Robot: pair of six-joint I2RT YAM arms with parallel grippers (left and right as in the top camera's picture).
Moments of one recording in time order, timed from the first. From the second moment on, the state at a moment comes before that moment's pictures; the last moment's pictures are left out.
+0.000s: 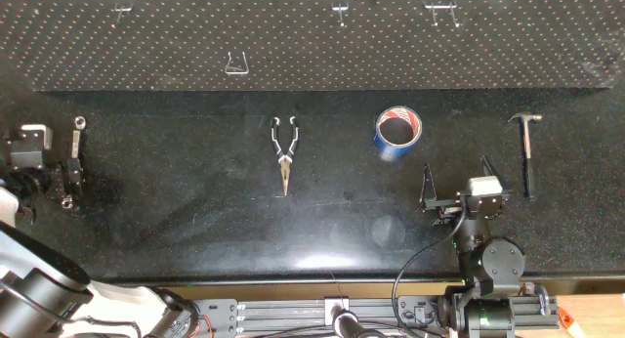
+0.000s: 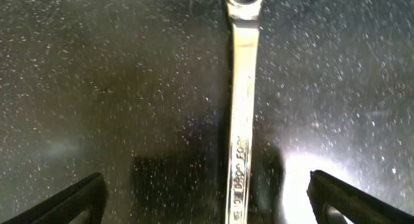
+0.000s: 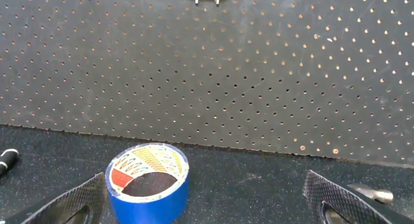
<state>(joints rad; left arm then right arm) 0.90 1.75 1.00 -0.42 0.40 0.75 -0.04 0.01 0.01 -0.06 -0.13 -0.07</state>
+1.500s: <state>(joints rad) 0.84 1.80 1.01 -0.40 0.33 0.60 -0.04 0.01 0.01 -0.06 -0.13 -0.07</state>
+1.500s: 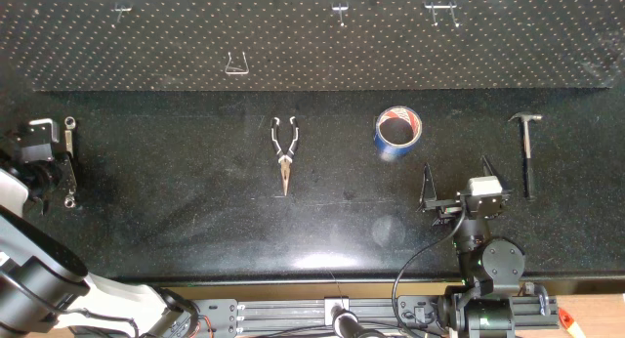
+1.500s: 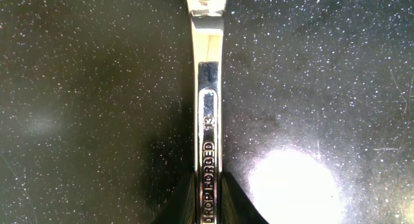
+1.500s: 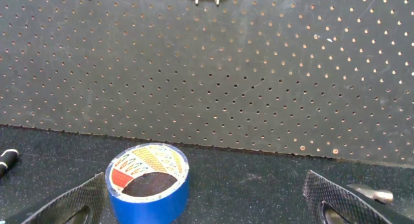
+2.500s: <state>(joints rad) 0.26 1.06 0.86 -0.25 0.28 0.23 -0.04 0.01 0.01 -0.06 -0.13 -0.07</state>
